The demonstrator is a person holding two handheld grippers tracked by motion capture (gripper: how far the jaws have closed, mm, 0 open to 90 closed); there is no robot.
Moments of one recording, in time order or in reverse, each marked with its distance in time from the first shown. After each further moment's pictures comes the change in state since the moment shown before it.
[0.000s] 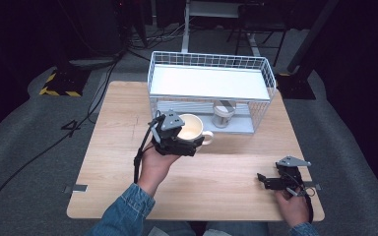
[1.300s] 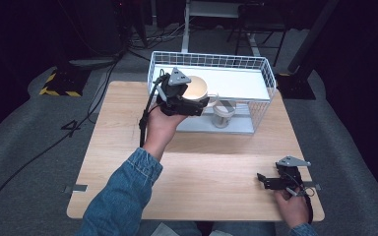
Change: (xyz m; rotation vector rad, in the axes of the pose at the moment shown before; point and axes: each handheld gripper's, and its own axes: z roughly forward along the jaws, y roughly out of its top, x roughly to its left) left arm 0.033 0.086 0.010 -0.051 0.091 0.032; right arm 0.001 0.000 0.000 0.001 -0.006 0.005
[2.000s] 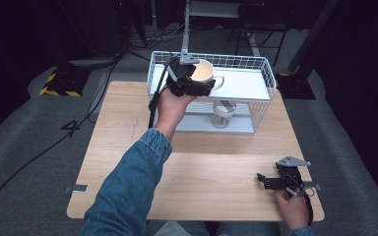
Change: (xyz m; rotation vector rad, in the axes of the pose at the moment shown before) left arm 0.025 0.028 0.045 -0.019 0.050 -0.017; right arm 0.000 0.000 0.000 -0.001 0.002 -0.001
